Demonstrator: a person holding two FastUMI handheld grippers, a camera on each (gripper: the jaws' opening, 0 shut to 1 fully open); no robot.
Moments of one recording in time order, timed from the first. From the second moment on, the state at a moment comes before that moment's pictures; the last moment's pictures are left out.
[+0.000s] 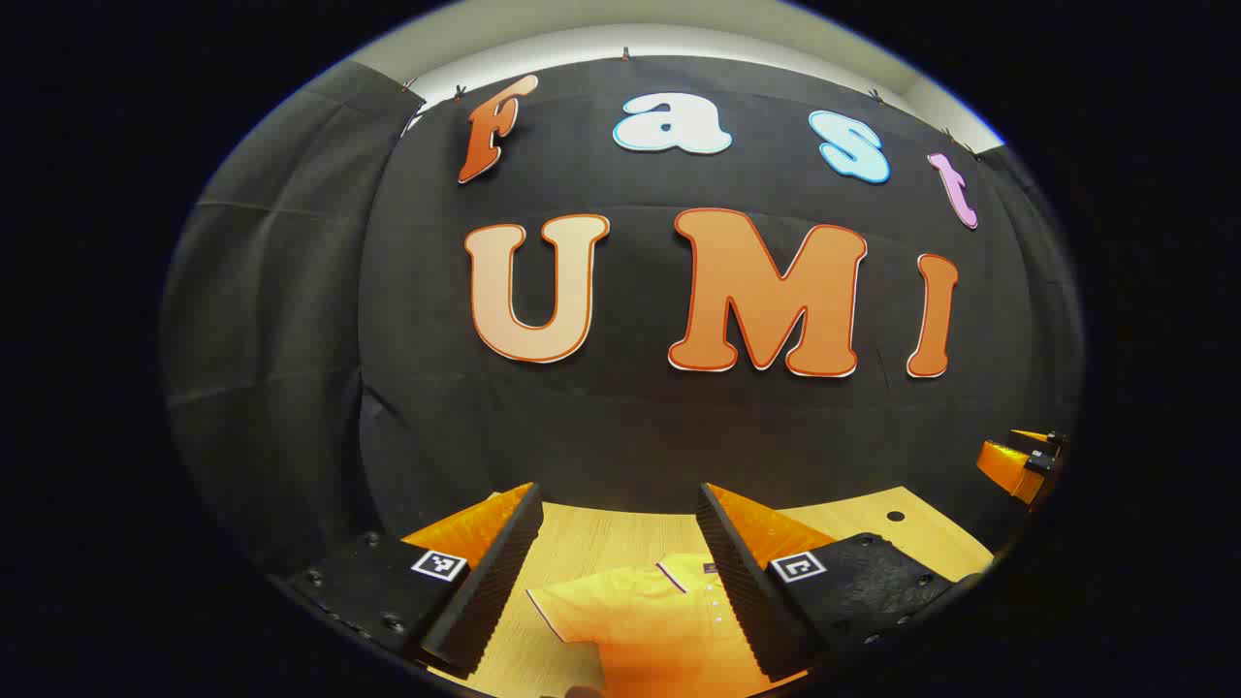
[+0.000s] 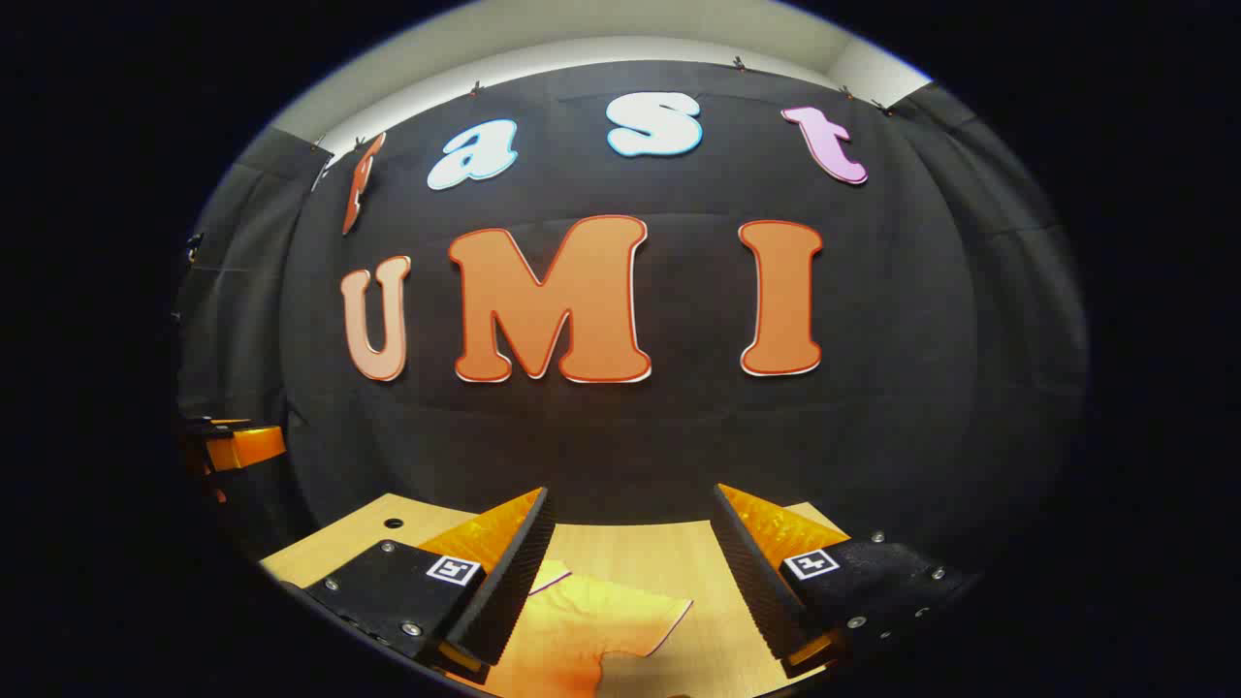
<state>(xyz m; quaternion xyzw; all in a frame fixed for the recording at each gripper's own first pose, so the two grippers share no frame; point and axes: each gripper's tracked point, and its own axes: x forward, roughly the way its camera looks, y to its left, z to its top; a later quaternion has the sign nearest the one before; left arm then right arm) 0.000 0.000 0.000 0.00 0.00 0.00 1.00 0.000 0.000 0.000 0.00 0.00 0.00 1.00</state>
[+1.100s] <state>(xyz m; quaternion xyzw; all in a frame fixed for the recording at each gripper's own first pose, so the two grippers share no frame) 0.030 0.027 -0.014 0.00 0.01 -0.01 1.00 0.016 0.000 -0.029 -0.01 0.09 -0.04 1.00</state>
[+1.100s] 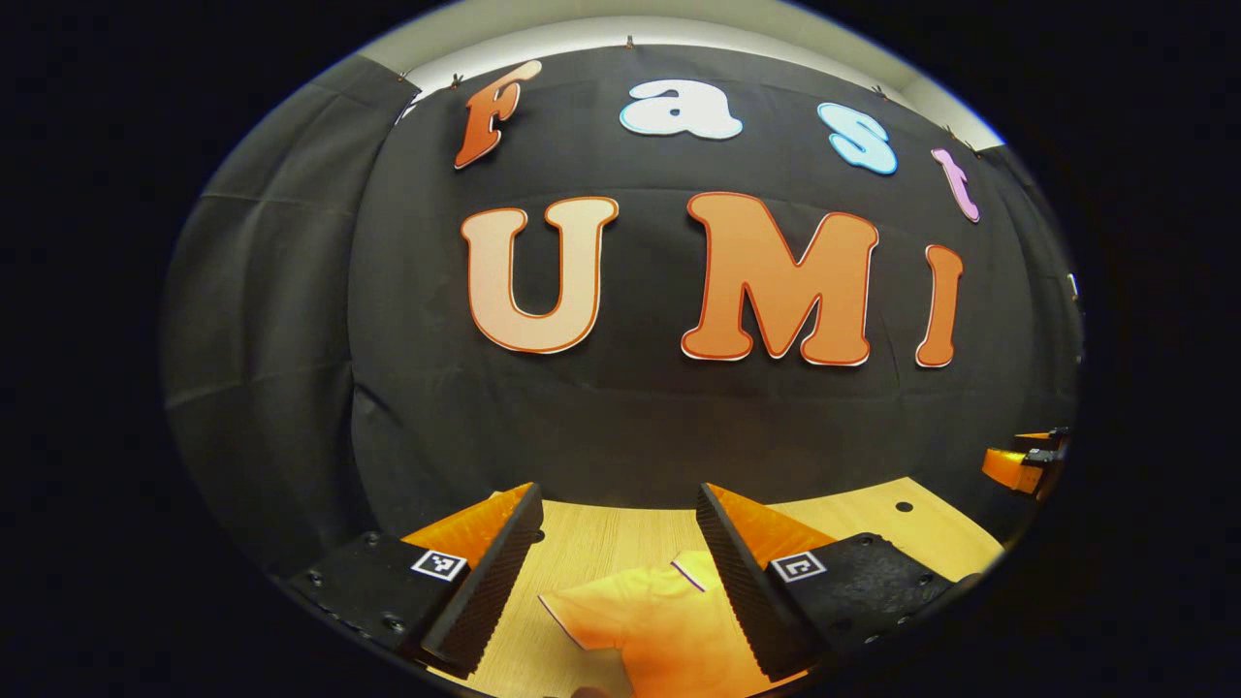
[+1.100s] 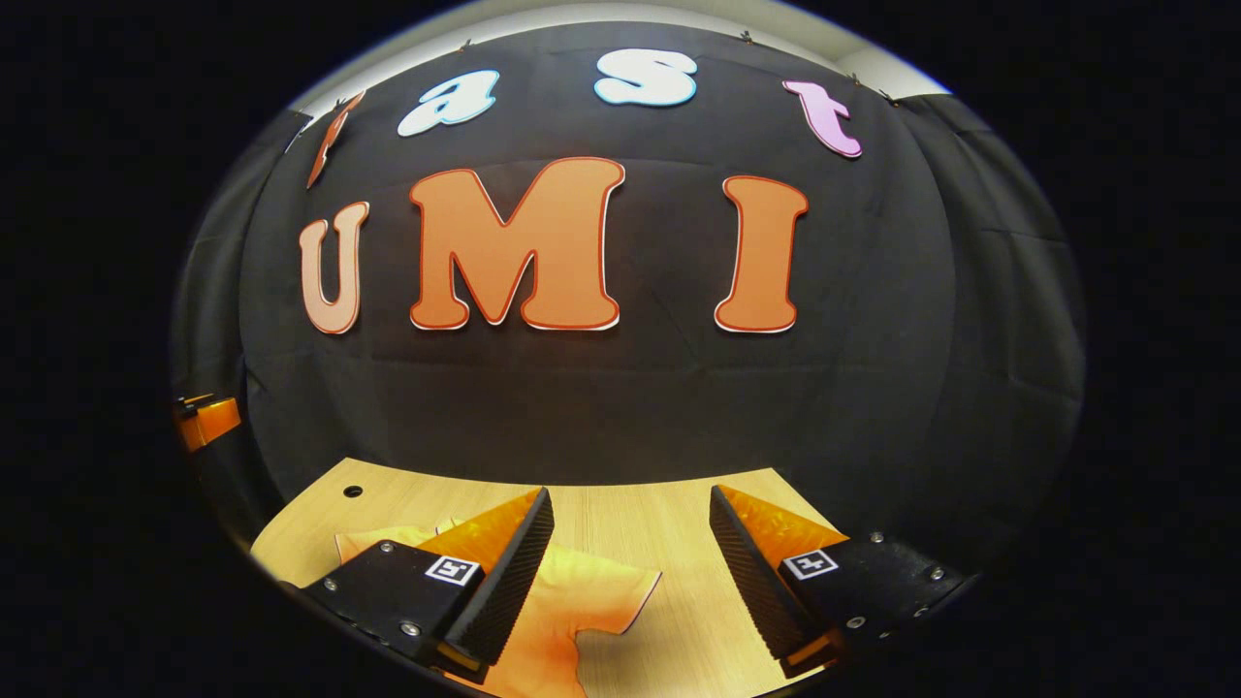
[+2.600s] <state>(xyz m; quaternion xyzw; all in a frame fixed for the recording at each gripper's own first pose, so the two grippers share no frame) 0.074 0.133 -0.096 -0.01 0.10 0.04 0.99 0.105 -0.036 -0.302 0.02 0.55 -0.09 0.83</state>
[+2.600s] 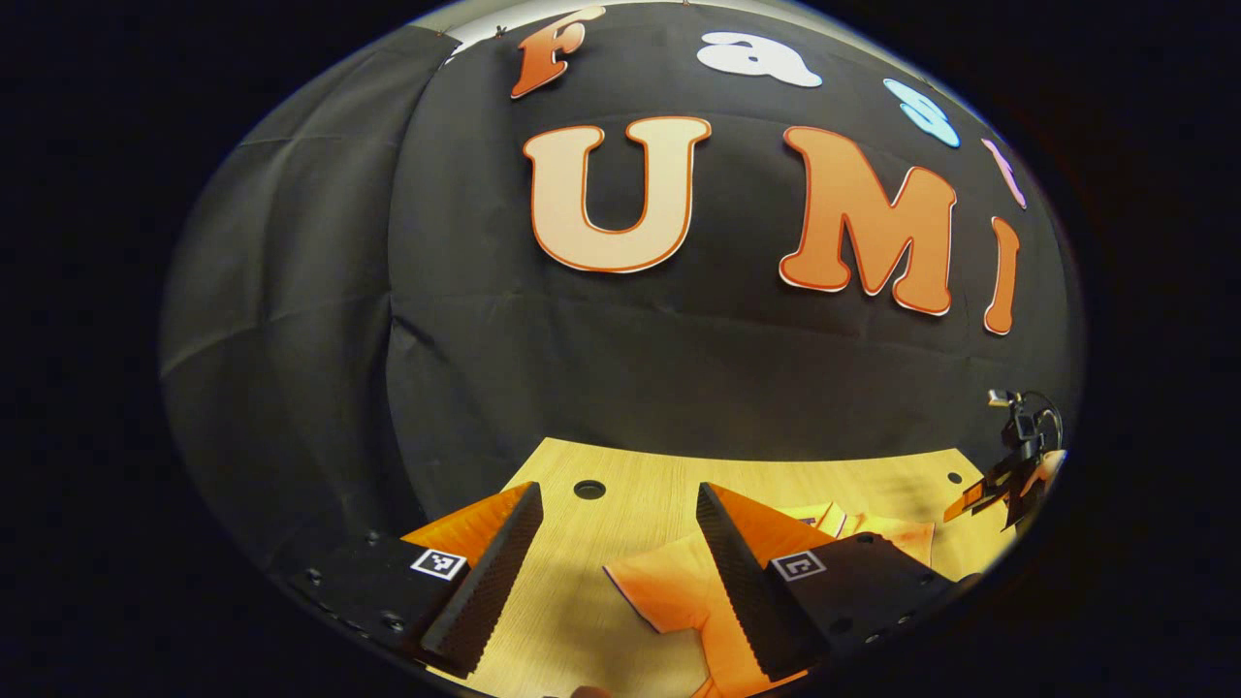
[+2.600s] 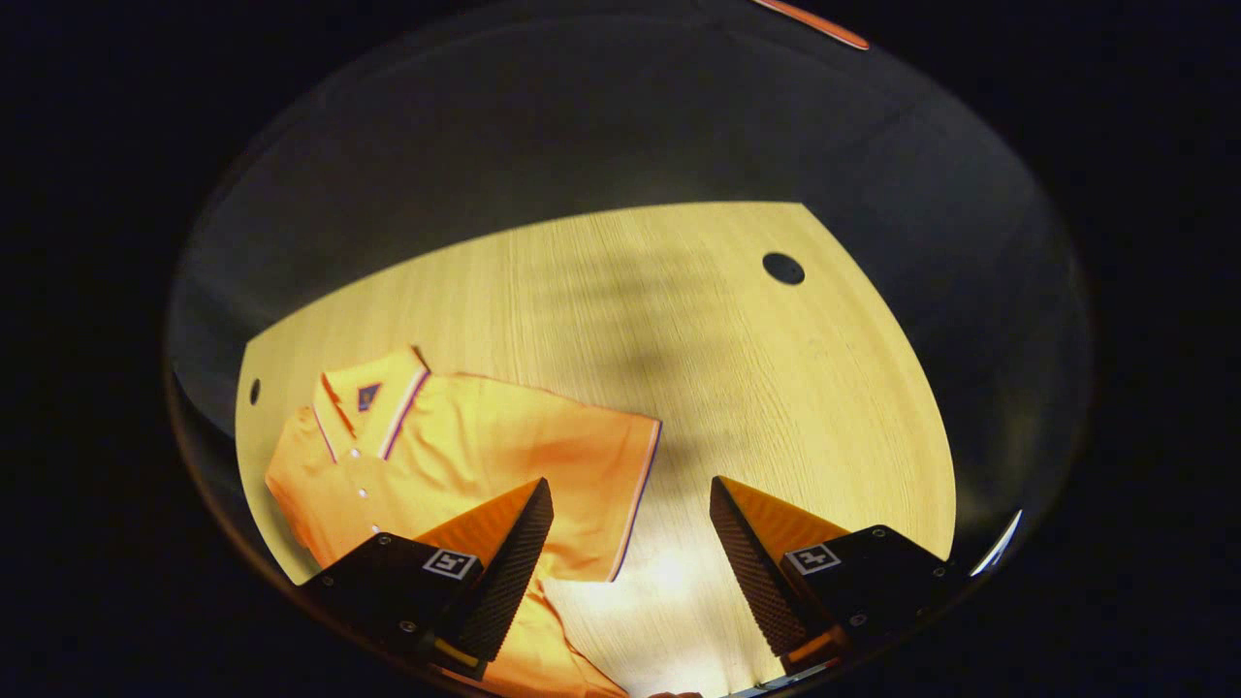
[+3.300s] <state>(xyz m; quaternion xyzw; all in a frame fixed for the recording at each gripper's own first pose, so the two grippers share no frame) 0.069 0.166 -0.128 -0.02 0.14 0.06 0.99 0.095 -0.048 -0.362 0.05 0.62 -0.14 0.77</state>
